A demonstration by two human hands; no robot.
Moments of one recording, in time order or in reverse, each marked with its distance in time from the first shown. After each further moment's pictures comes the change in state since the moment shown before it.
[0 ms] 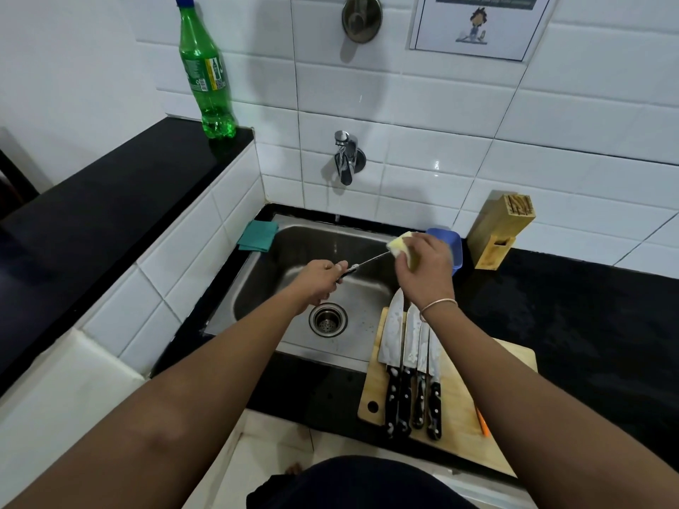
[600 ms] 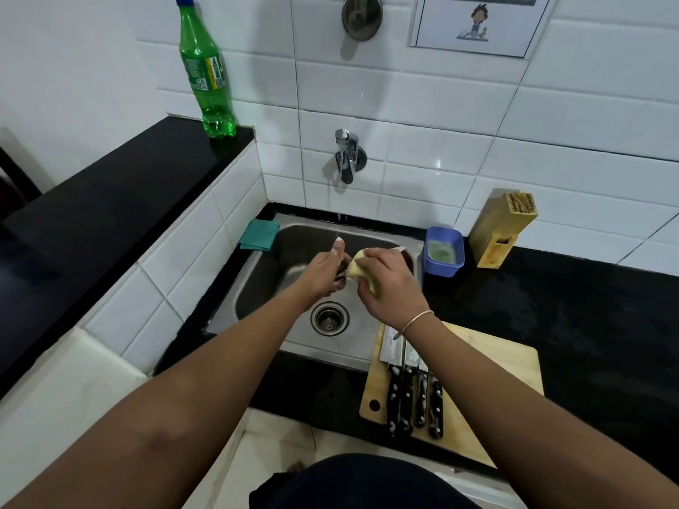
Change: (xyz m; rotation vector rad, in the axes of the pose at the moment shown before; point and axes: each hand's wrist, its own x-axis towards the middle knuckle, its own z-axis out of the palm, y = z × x) left_hand -0.016 0.015 0.006 -0.199 -0.055 0.221; right_hand -0.027 -0.028 0.025 0.009 -0.186 -0.430
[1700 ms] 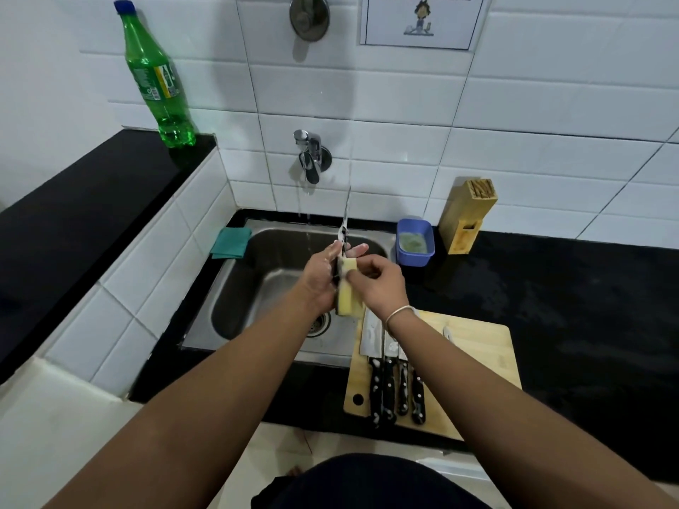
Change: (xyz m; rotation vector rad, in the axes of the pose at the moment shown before) left_hand 0.006 0.025 0.060 -0.909 -0.064 -0.227; right_hand -0.005 -0.020 -0.021 0.647 0.136 0.929
